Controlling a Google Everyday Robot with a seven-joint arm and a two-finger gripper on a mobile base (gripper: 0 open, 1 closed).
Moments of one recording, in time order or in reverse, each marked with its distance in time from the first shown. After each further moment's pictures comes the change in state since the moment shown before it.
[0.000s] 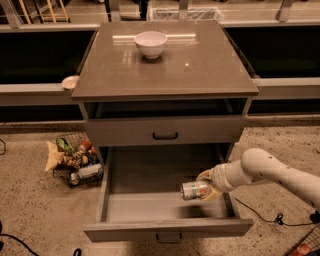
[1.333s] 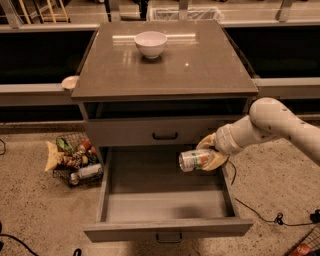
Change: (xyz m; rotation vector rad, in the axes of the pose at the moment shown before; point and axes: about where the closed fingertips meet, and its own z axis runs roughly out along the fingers) arm -0.082 -0.077 -0.103 -0.052 -0.045 -0.016
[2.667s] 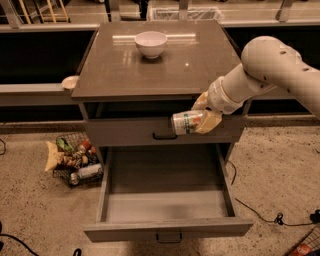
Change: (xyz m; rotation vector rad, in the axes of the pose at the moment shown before) arm -0.097 -0.076 -0.089 0.085 0.159 0.049
